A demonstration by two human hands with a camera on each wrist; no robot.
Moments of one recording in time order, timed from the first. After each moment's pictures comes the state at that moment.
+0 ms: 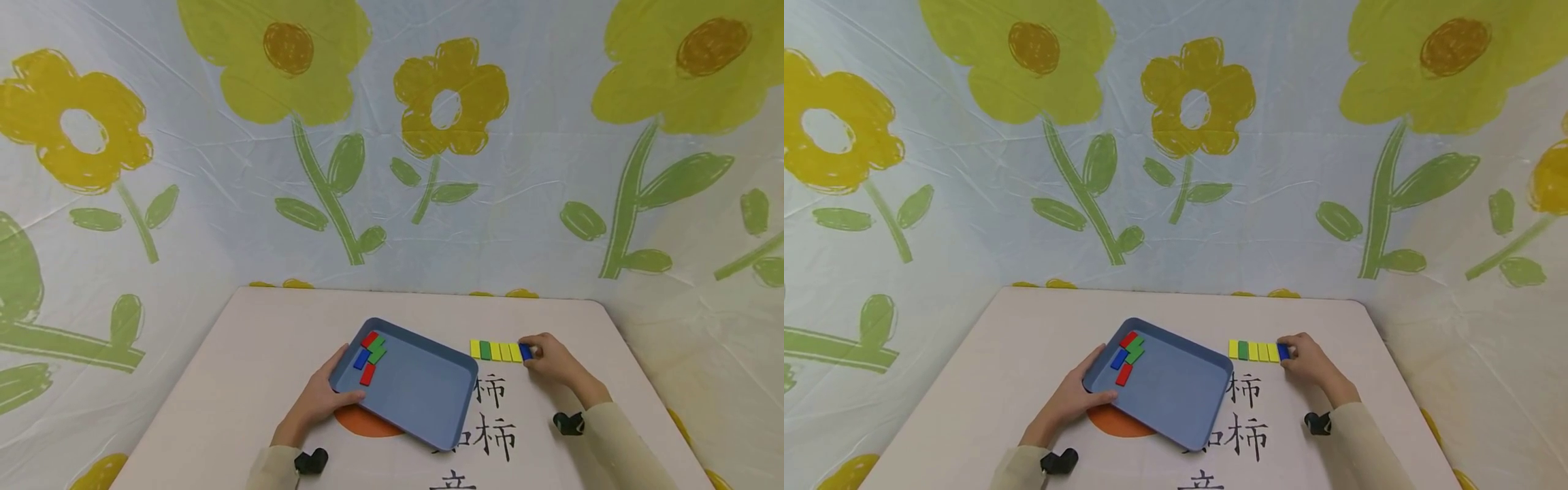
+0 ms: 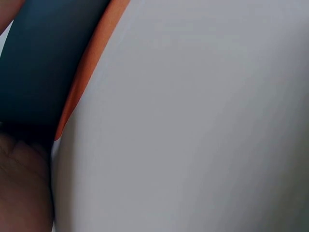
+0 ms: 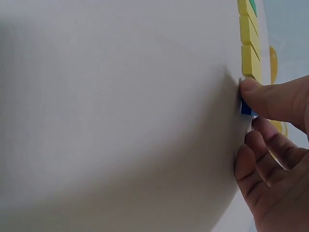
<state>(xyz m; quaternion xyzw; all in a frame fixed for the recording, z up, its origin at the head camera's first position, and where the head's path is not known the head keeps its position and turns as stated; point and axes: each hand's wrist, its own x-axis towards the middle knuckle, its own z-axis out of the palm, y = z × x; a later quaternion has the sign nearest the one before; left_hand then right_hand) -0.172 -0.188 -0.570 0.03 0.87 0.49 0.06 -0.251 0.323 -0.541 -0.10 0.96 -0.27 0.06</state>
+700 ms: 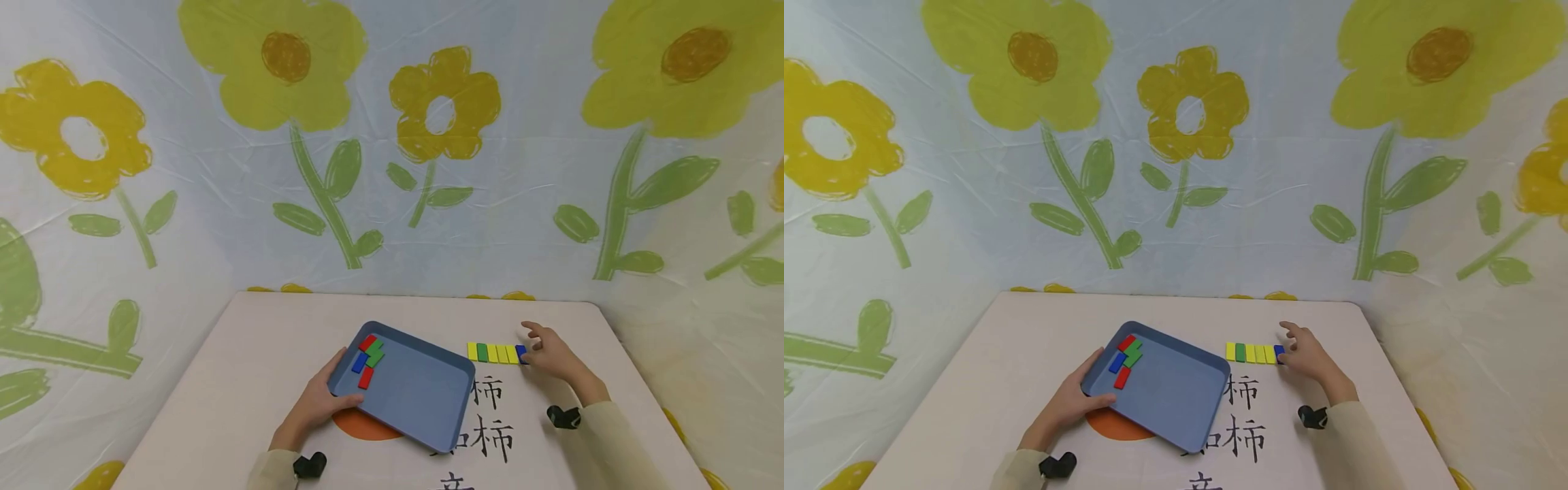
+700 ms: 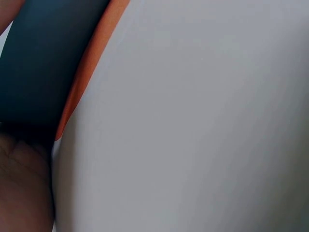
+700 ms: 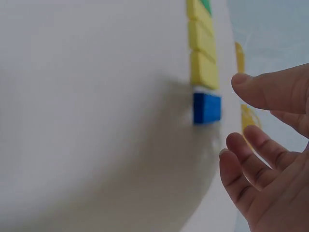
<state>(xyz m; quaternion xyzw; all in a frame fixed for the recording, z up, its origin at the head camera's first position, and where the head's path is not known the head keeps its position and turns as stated) -0.170 -0.187 -0.569 0.04 0.86 0.50 0.06 -0.248 0.323 -0.521 -0.08 0.94 -0.32 0.06</state>
